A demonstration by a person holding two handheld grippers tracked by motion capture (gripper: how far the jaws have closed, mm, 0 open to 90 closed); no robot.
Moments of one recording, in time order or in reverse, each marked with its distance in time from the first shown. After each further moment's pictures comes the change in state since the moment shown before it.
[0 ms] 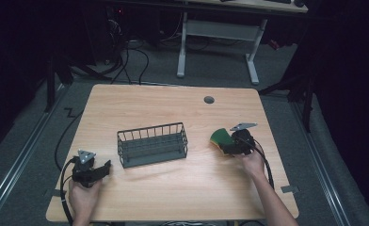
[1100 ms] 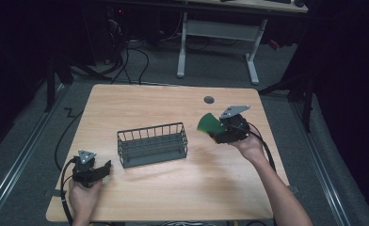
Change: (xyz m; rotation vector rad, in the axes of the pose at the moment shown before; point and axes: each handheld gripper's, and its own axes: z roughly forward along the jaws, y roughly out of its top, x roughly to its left) left arm -0.001 0.000 0.000 -0.001 -0.003 0.007; right arm 0.038 0.078 -0.053 -0.096 0.093 -0.279
